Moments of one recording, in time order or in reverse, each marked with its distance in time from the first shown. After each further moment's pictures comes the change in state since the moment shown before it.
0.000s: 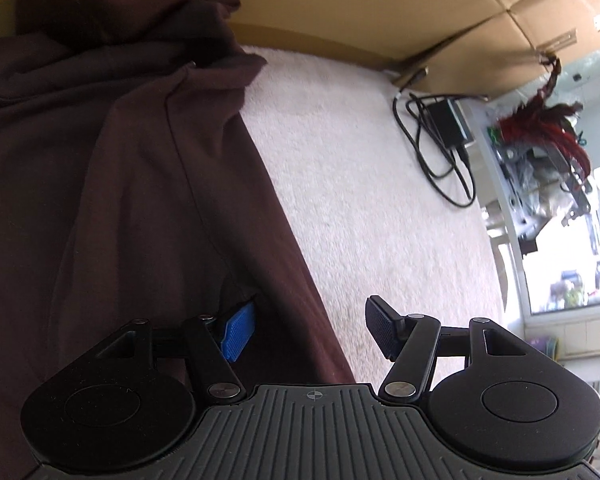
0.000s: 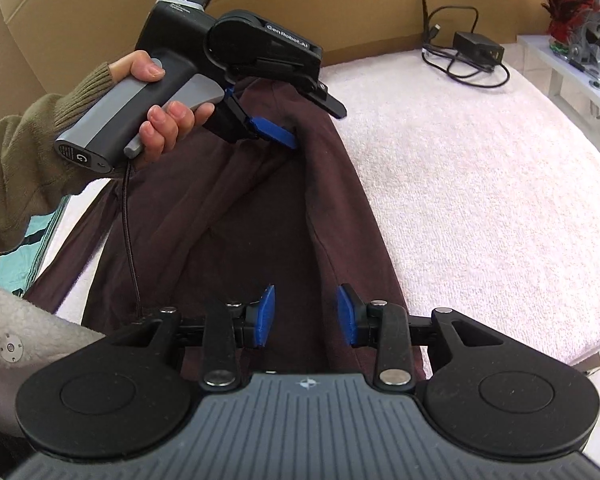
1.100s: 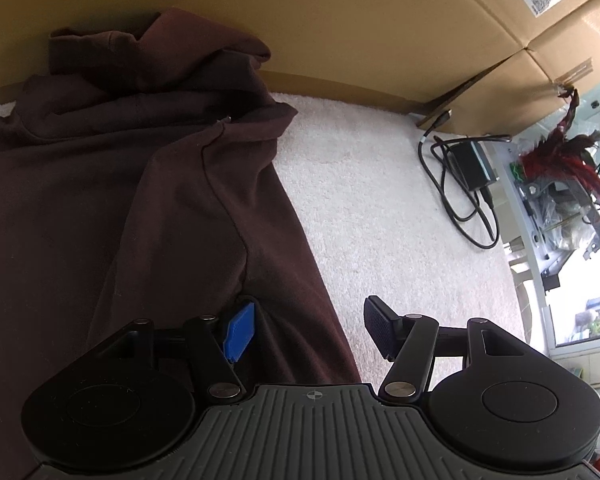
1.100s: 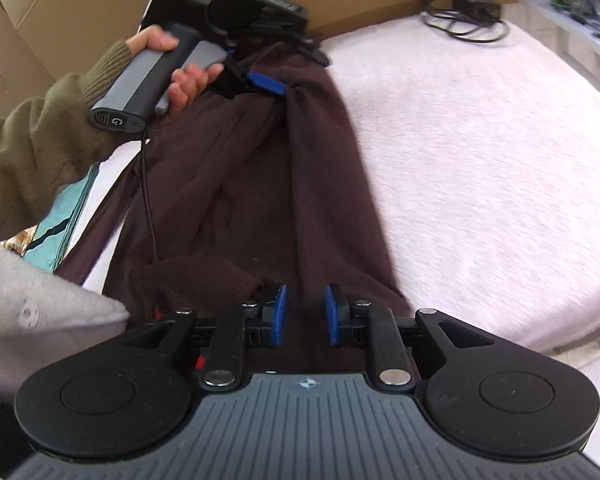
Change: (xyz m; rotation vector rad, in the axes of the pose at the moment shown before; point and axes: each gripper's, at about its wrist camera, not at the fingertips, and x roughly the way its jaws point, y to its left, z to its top) left arm -0.013 0.005 0.010 -0.005 -0.102 0.081; right arm -0.023 -0.023 -0.040 0.048 0.055 0.067
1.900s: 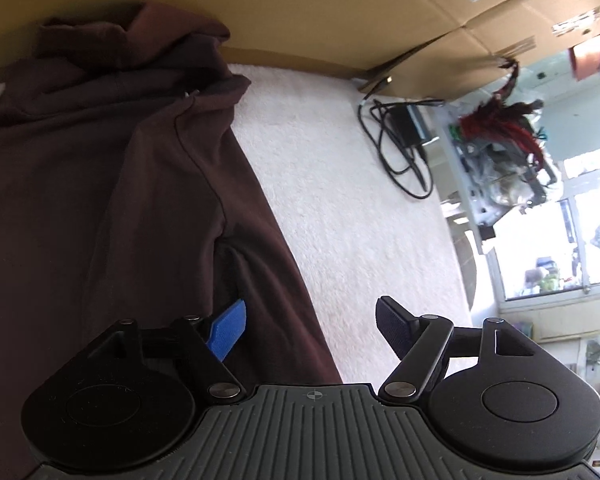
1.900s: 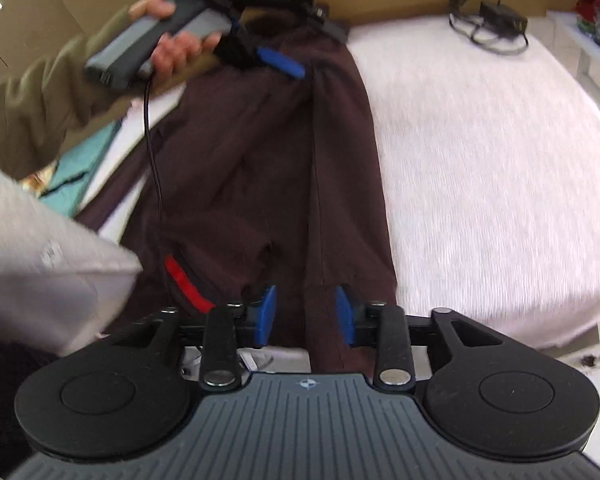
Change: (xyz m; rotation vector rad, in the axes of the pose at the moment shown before) left arm -0.053 0.008 -0.007 0.039 0.126 -0.177; right arm -0.019 0.022 0.010 -0.147 0.048 0.078
